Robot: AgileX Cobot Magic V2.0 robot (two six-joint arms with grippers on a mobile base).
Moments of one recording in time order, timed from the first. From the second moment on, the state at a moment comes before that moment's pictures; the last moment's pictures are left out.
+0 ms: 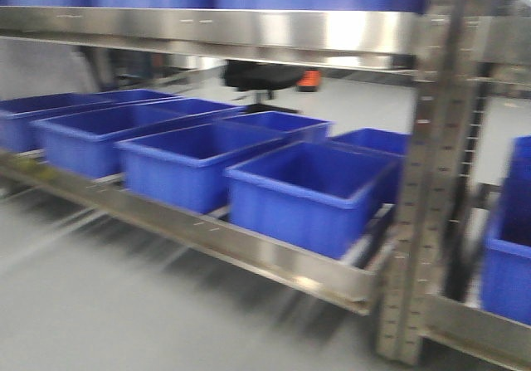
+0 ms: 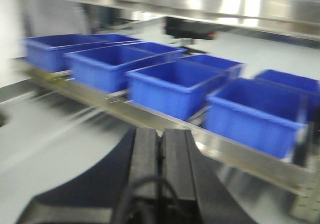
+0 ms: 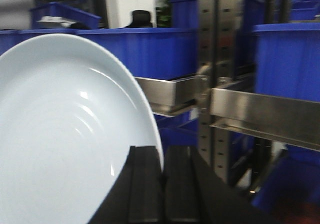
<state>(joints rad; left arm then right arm) -0.02 -0.01 0.03 -0.13 0.05 0.16 0.06 0.25 -0.40 0.10 0.17 0.06</state>
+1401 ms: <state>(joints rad) -0.02 -0.01 0.03 -0.13 0.05 0.16 0.06 0.25 -0.40 0.10 0.17 0.06</state>
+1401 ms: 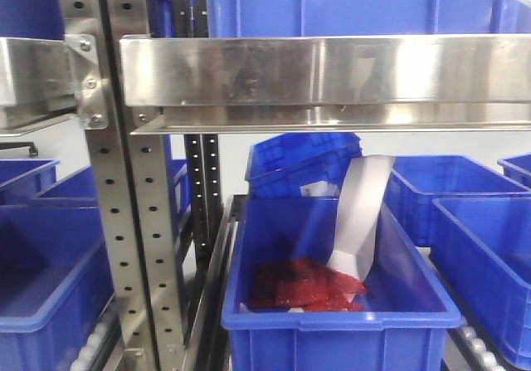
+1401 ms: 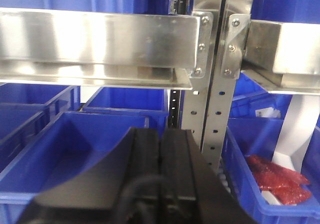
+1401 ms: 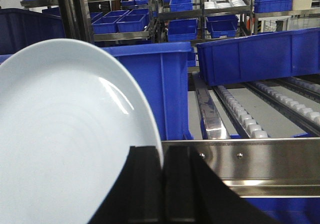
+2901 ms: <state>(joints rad) -0.02 -0.01 0.03 -0.13 0.05 0.16 0.06 0.26 -0.42 0.10 0.15 0.06</state>
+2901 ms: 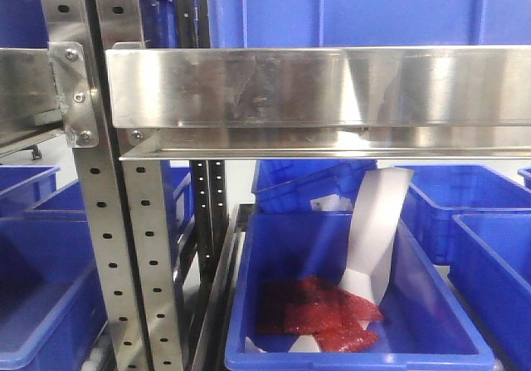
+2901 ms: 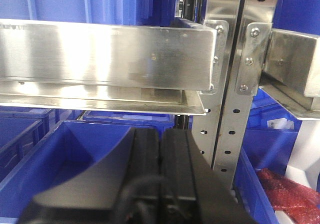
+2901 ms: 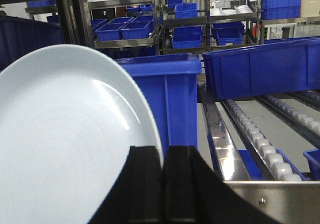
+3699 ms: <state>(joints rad) -0.02 -0.01 0.03 -0.13 0.05 0.16 0.06 1.16 -1.29 0.10 0.07 0.06</state>
